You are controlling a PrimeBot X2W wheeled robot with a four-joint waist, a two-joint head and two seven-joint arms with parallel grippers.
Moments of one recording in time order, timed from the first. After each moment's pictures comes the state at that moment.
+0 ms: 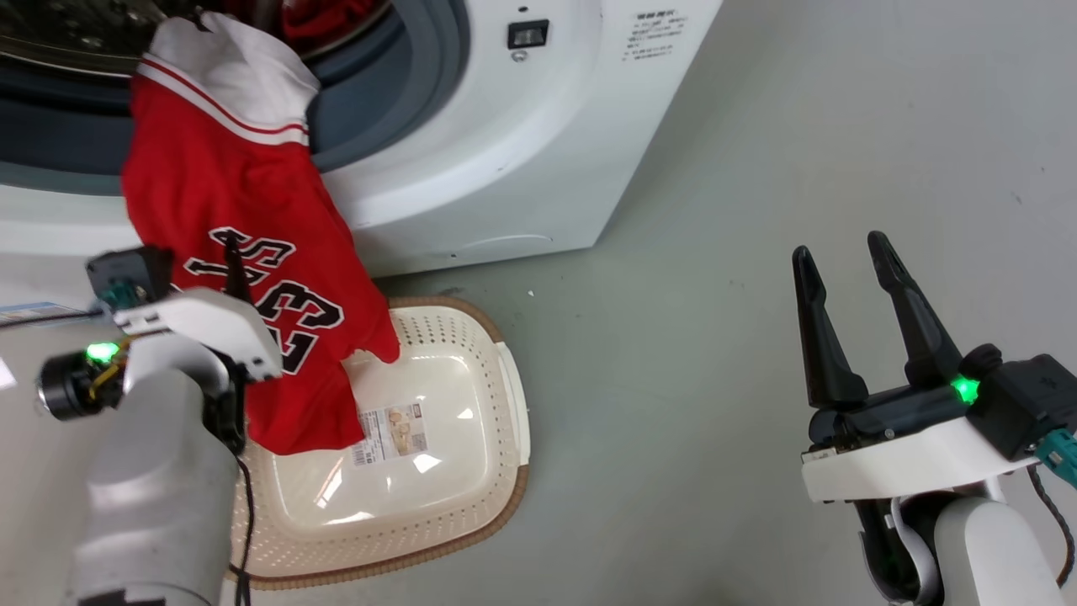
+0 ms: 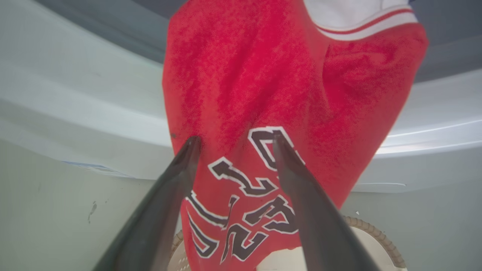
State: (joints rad) left arm -0.74 0.20 0.13 1.02 -0.15 -0.01 -0.26; right arm -0.16 -0.05 0.11 -0.12 0.20 0.13 -0.14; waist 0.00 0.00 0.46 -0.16
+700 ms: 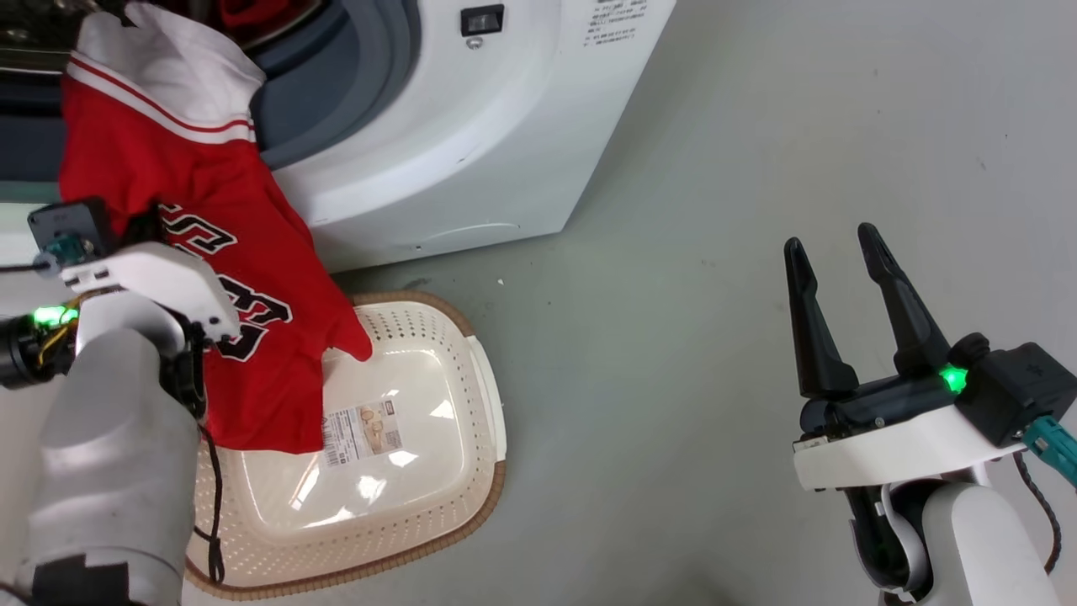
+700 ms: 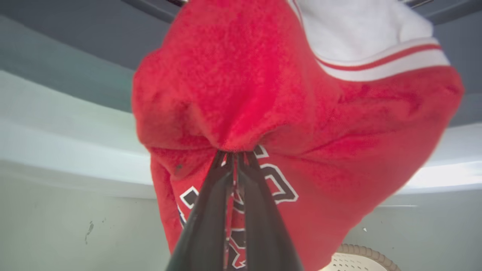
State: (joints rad) left arm -0.88 0.28 0.11 1.13 -0.15 0.01 -0.26; right arm -0.20 -0.05 0.12 -0.06 0.22 0.13 -0.18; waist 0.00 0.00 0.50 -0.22
